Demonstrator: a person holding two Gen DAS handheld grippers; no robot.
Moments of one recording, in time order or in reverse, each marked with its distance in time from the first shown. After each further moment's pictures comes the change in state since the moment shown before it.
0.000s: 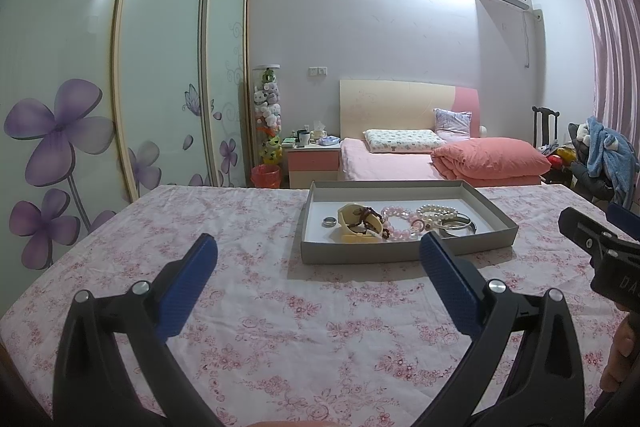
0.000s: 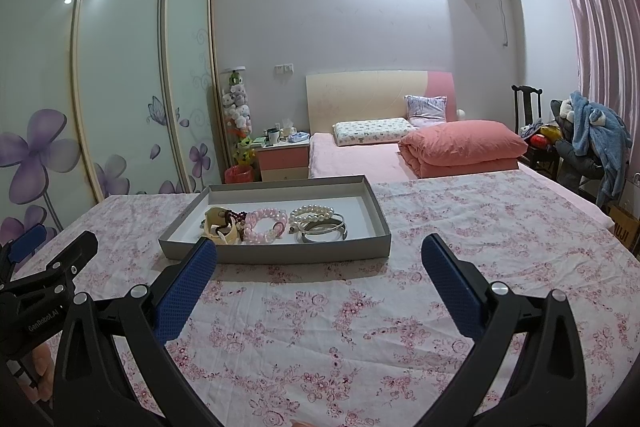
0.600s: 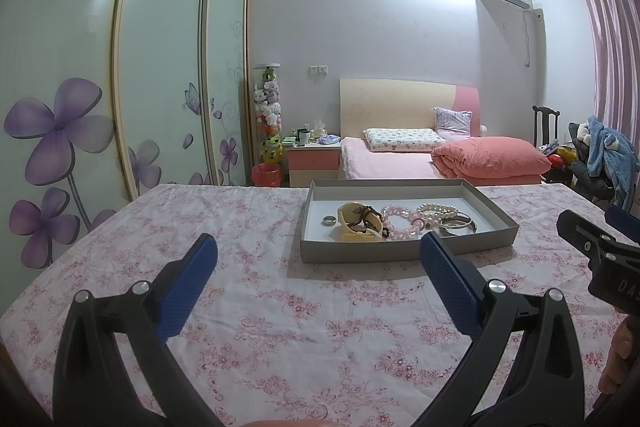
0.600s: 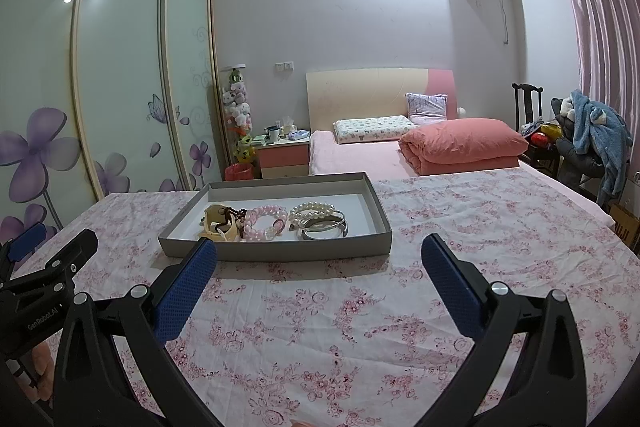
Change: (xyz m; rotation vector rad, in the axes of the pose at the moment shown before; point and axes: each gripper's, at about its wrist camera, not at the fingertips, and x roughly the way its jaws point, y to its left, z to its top) left arm 0.001 0.000 0.000 0.000 0.002 -0.002; right arm 0.003 0.001 -0.004 0.000 0.007 0.000
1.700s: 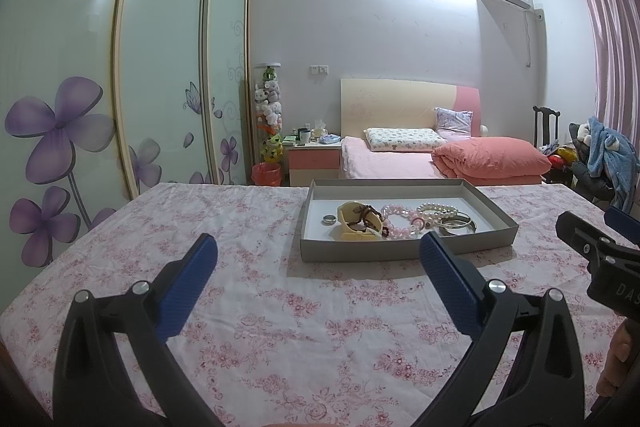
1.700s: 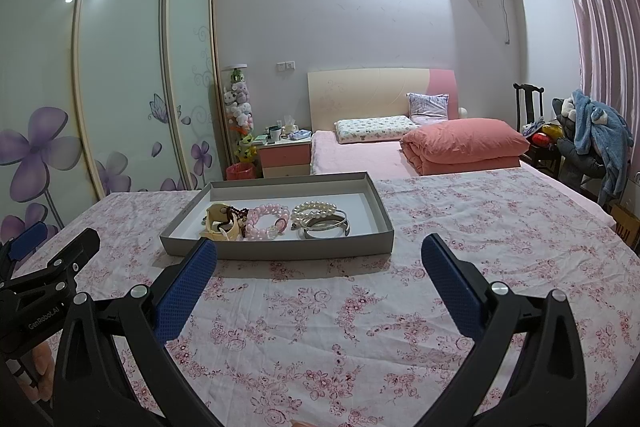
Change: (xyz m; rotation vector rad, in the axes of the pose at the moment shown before) left arm 0.001 -0.002 -0.001 -0.001 0.003 0.002; right arm 0.000 0.001 0.000 0.001 0.002 -0.001
